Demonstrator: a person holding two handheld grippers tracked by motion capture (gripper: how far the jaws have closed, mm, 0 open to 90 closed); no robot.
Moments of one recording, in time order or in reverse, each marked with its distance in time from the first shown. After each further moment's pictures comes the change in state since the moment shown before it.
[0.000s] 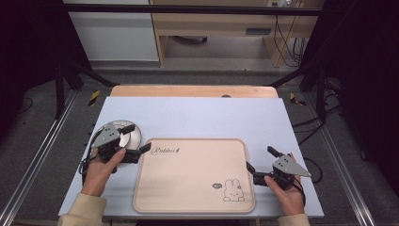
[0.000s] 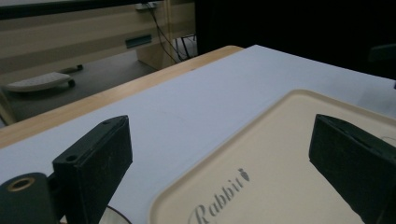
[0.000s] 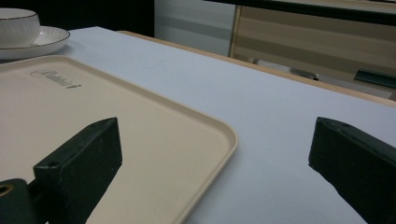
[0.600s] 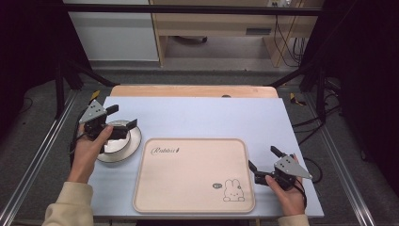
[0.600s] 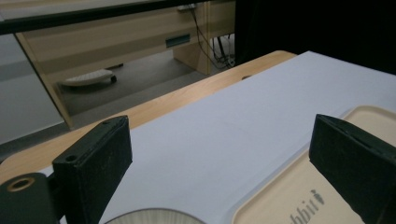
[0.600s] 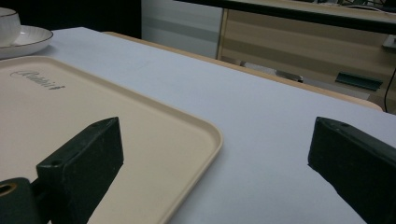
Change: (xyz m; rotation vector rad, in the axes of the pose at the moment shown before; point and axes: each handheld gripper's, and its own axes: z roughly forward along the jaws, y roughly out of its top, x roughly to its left) left arm 0.056 0.023 -0.003 0.042 0.138 -0.004; right arm -0.001 -0.001 -0.004 -0.009 -0.057 -0.005
